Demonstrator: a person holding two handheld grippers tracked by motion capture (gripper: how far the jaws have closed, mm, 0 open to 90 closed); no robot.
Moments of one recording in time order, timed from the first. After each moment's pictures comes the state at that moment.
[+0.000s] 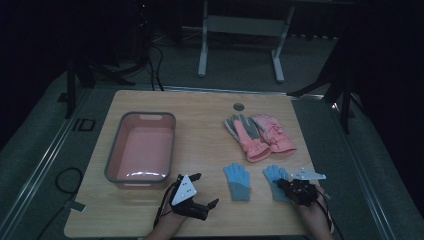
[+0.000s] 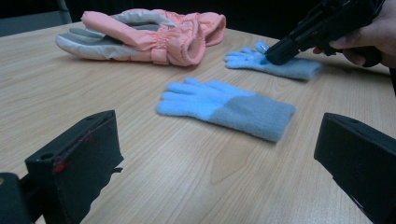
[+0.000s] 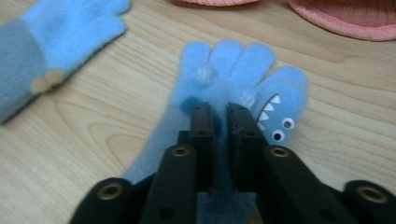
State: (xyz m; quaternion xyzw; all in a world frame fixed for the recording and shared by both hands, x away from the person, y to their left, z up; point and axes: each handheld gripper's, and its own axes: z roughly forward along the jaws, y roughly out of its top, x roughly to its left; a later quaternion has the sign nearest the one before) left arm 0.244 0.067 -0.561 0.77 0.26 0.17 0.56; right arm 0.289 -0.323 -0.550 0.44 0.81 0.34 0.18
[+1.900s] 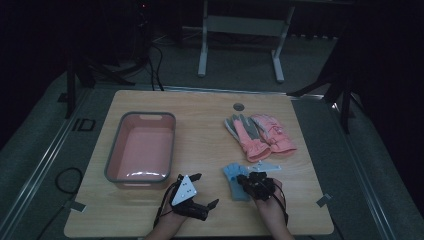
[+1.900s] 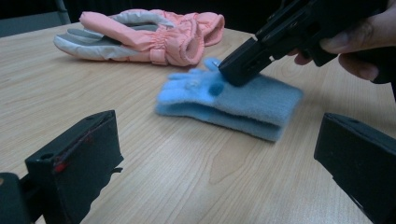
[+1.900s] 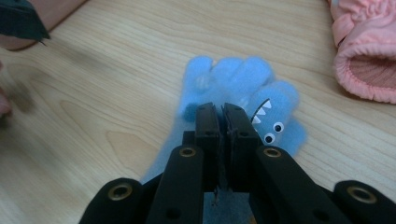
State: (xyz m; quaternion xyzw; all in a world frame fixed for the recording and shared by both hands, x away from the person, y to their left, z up) left arm 0.244 0.067 -0.561 0.77 0.26 0.17 0.56; right arm 0.288 -0.190 -0.523 0.44 0.81 0.36 0.14
